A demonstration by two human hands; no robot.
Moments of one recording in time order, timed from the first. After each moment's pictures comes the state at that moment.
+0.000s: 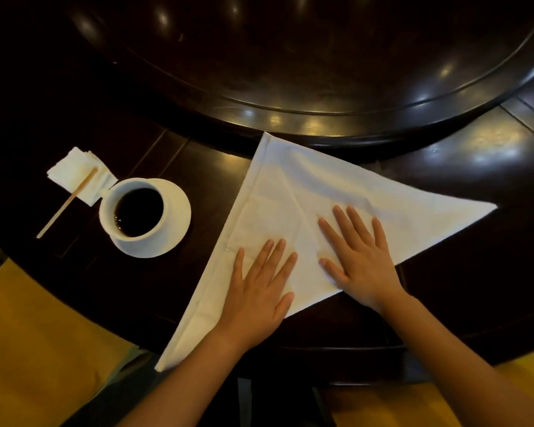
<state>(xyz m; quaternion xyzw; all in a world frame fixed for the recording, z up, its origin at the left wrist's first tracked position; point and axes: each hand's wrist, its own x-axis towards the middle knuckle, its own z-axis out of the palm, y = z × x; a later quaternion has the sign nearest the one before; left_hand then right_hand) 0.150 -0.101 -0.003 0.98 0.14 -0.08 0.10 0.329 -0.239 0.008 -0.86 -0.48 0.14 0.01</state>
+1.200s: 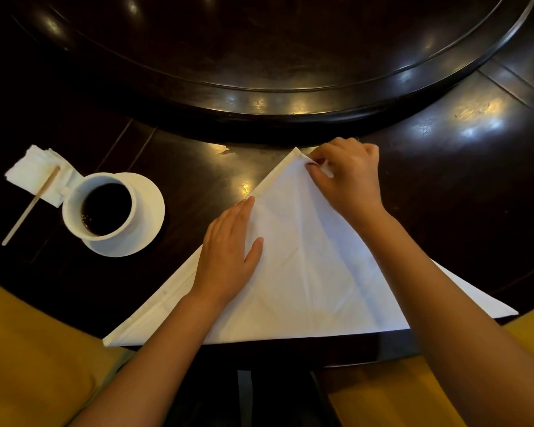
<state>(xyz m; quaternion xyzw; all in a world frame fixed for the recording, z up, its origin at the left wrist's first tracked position) 0.181 -0.068 0.017 0.91 0.27 0.02 0.32 0.374 -0.168 0.060 -0.88 -0.38 0.00 0.29</state>
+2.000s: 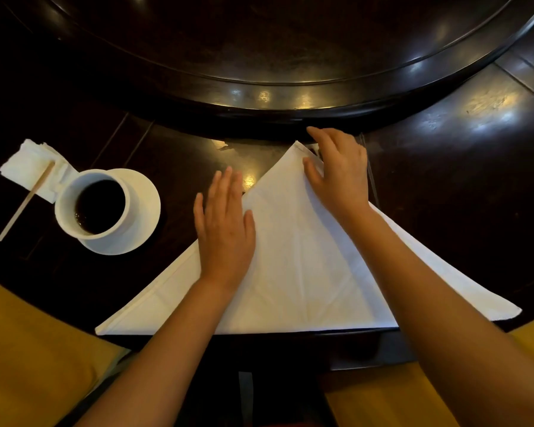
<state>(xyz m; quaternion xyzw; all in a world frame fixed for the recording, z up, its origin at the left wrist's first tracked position) 0.209 -0.070 0.020 0.92 0.32 0.12 0.18 0.382 -0.158 0.027 -0.89 -0.36 0.02 0.28</state>
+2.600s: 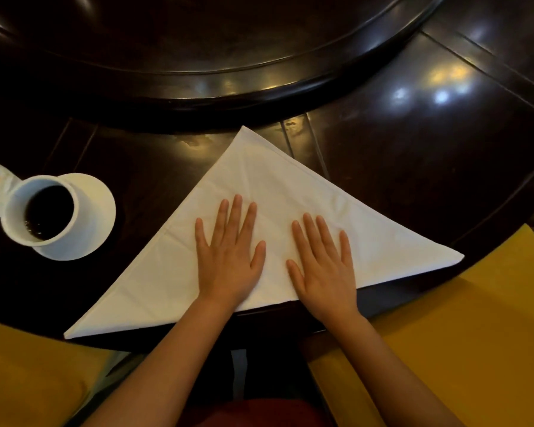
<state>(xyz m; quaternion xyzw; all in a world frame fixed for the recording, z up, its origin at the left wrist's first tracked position) 0.193 -0.136 -0.004 0.97 0.21 -0.06 0.06 0.252 -0.297 0.000 -0.93 -0.33 0.11 0.07</state>
